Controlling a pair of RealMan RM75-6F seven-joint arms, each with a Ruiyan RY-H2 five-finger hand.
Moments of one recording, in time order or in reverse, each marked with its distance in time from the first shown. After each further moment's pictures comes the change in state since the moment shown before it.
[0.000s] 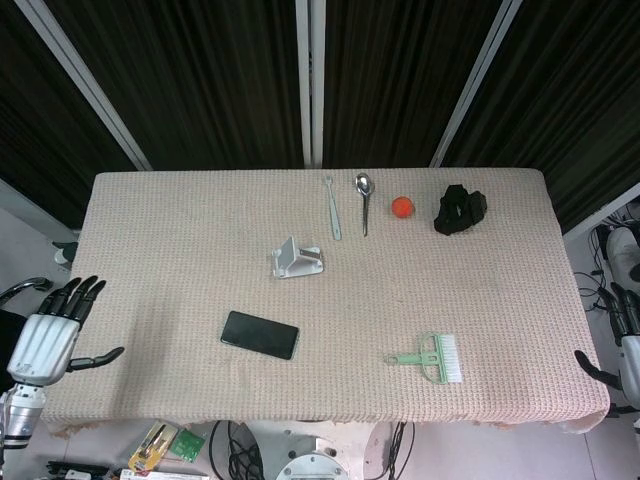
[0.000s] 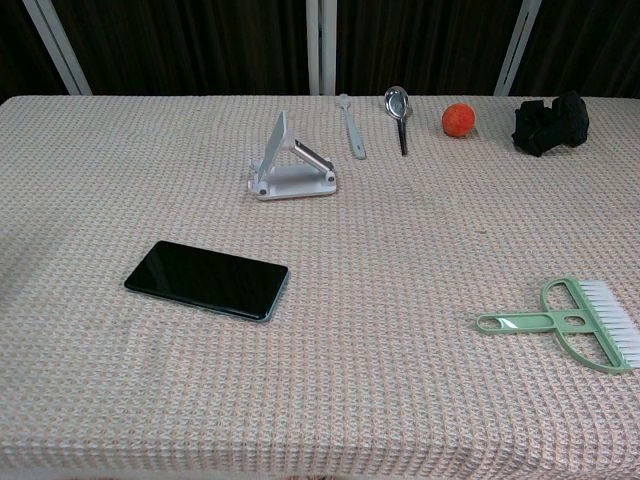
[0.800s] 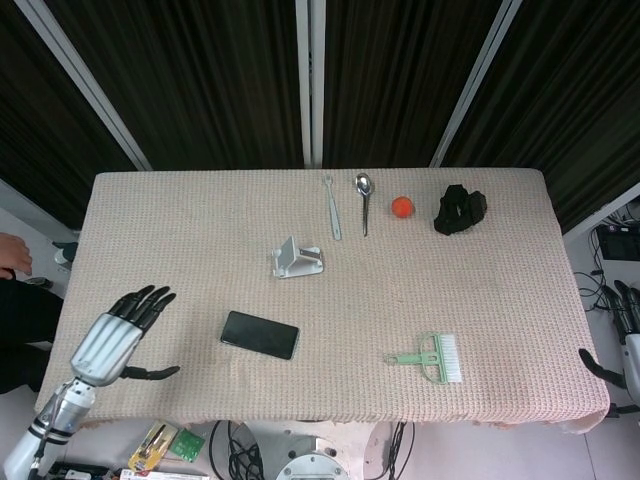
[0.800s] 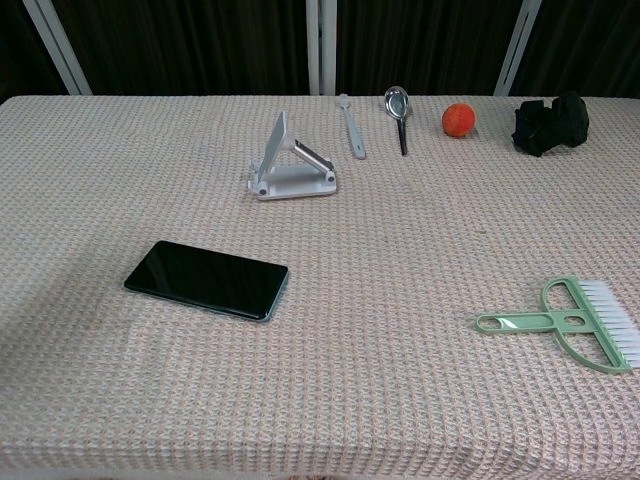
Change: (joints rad) left arm -0.118 -0.016 0.026 -0.160 0.142 -0.143 0.028; right arm 0.005 0.029 0.003 -0.024 0.007 -0.011 -0.012
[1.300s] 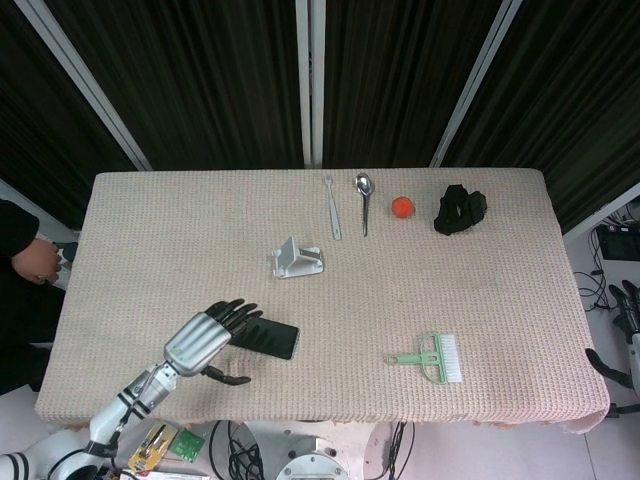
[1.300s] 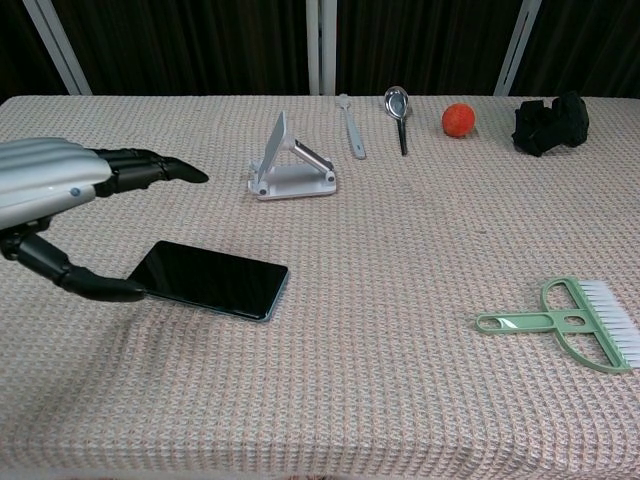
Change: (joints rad) left arm -0.211 -0.180 -0.047 -0.036 -0.089 -0.354 0.136; right arm -0.005 0.013 0.003 0.007 0.015 -0.001 0.007
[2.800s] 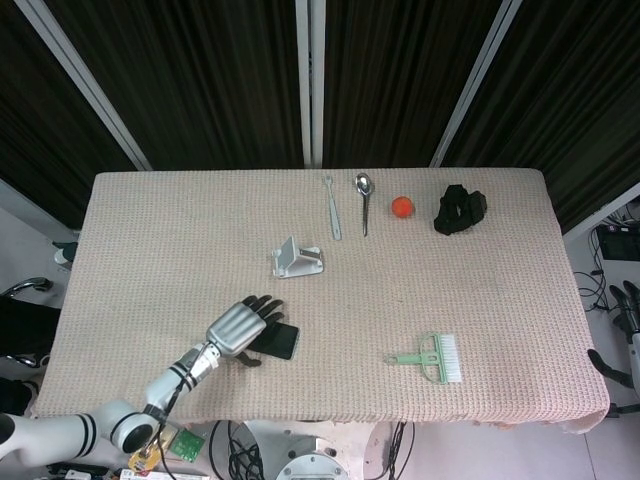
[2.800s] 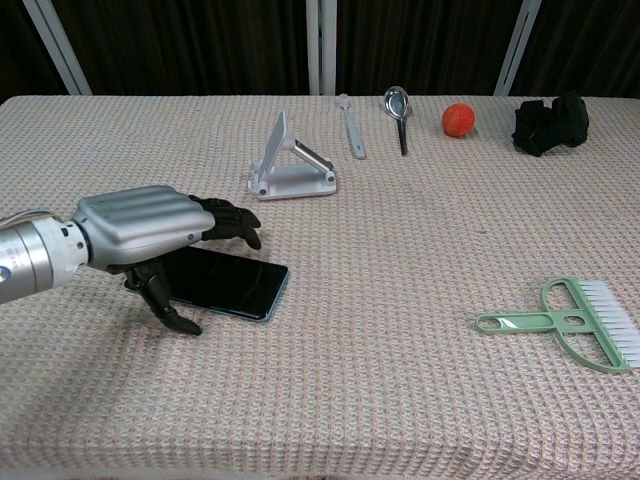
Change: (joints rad) left arm -0.178 -0.233 -0.015 0.228 -0.261 -0.165 0.172; right arm 0.003 0.006 -0.002 -0.008 0.015 -0.021 -0.033
